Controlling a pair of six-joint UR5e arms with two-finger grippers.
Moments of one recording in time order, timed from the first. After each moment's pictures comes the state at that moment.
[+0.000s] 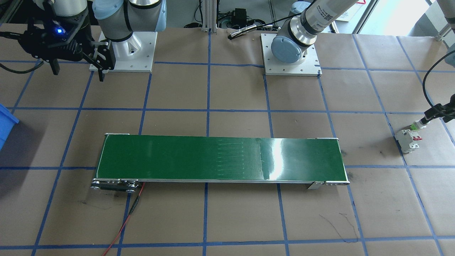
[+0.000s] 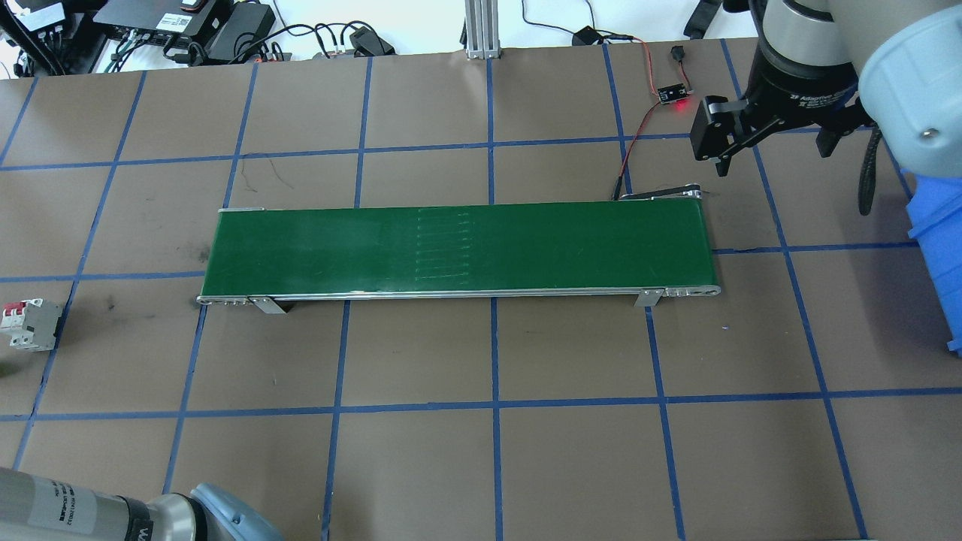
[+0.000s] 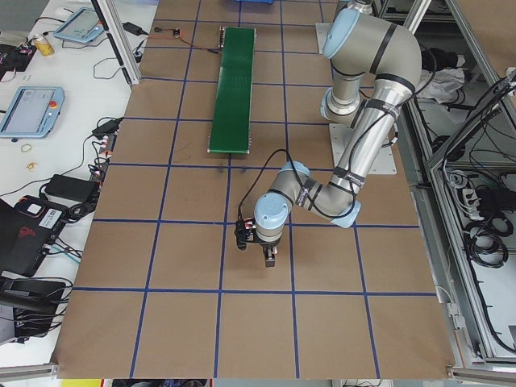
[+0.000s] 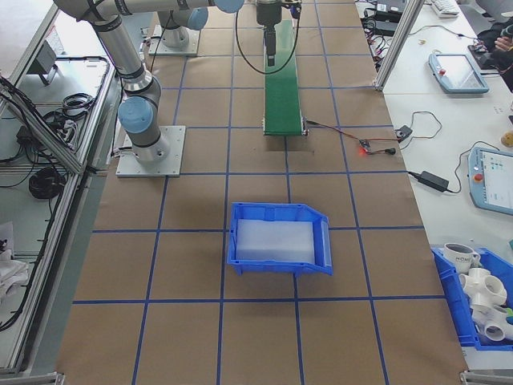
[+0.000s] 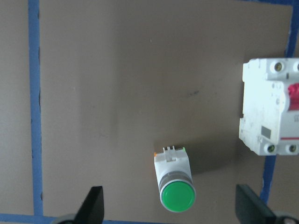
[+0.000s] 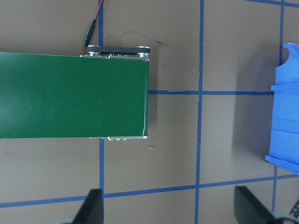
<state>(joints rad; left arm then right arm) -0.51 -2.00 -1.72 -1.01 1.57 0.97 1.62 -1.64 1.58 -1.57 -1.81 0.02</state>
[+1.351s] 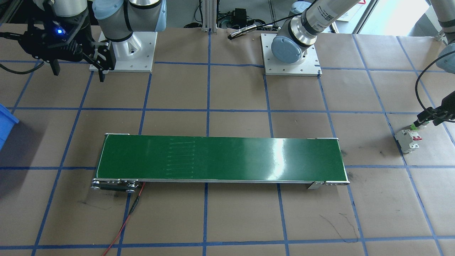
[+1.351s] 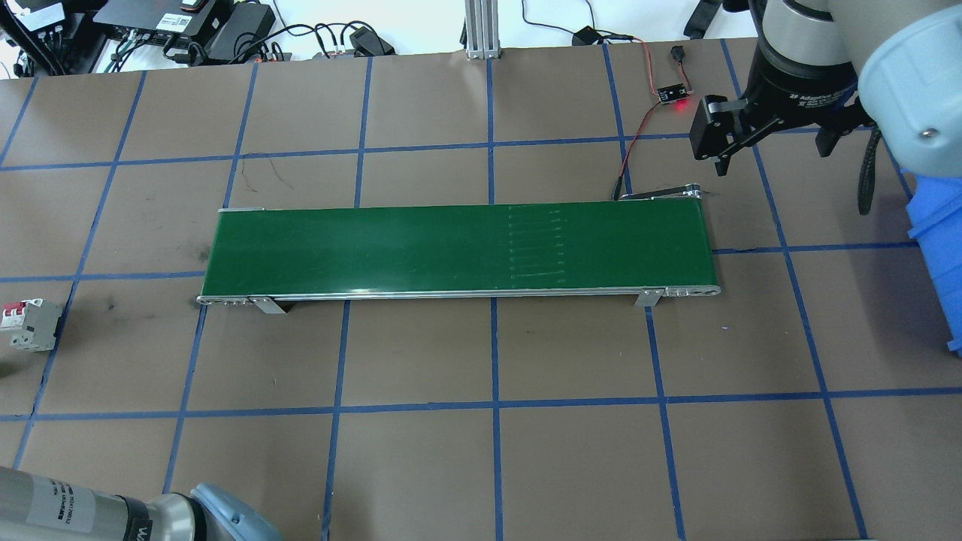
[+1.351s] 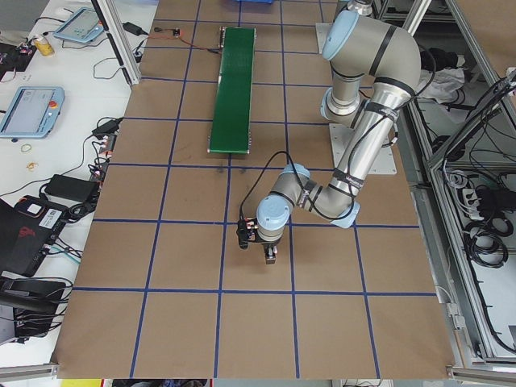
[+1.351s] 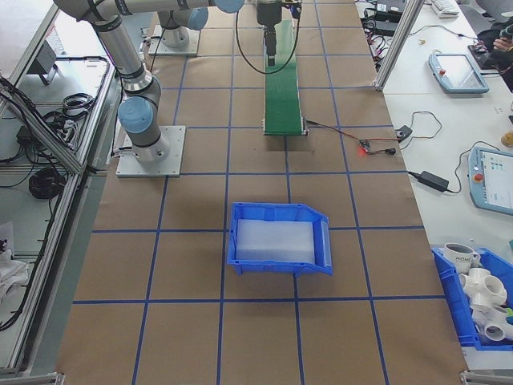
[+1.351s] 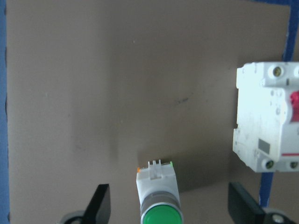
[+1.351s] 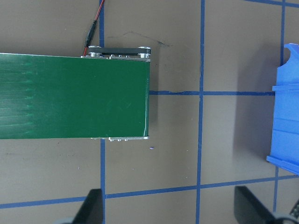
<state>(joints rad) -0.50 -2.01 -1.77 -0.97 1.55 0.97 1.62 -1.64 1.58 -1.57 -1.81 0.02</state>
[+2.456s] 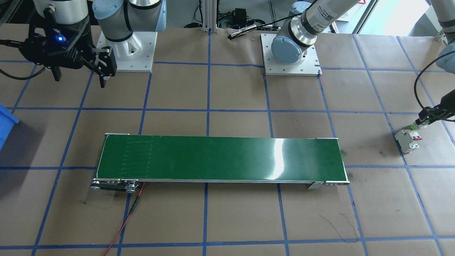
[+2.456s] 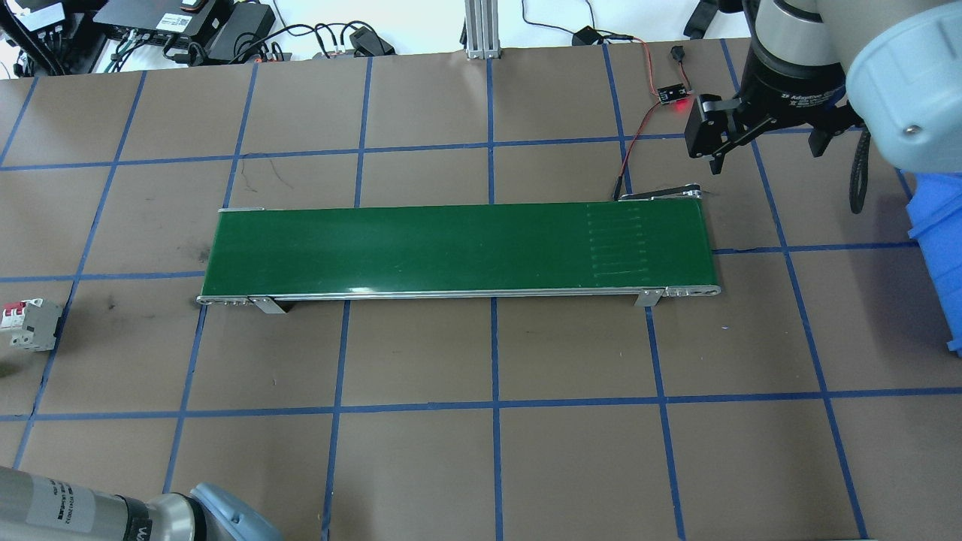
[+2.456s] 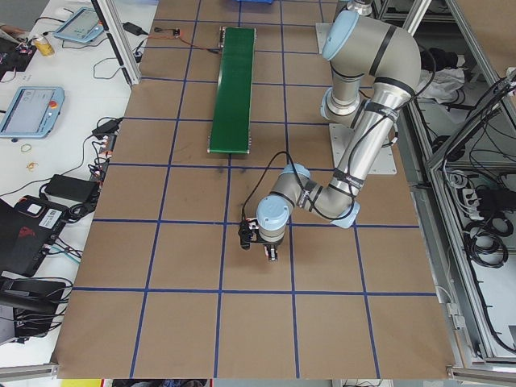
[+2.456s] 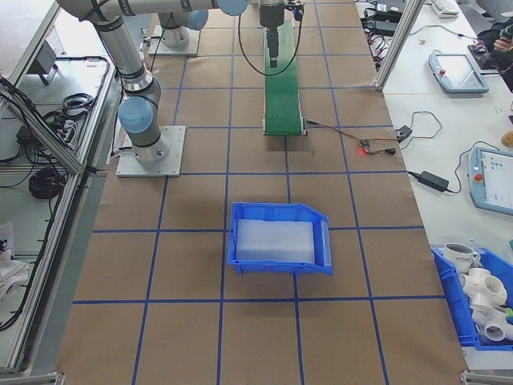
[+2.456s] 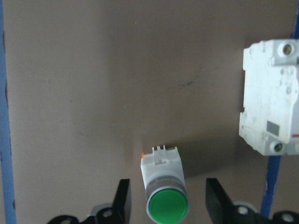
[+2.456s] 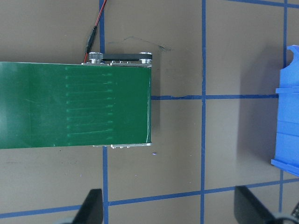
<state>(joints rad) -0.50 -2.01 -1.77 -0.99 1.60 0.99 1.62 -1.62 1.58 -1.60 -1.81 0.03</state>
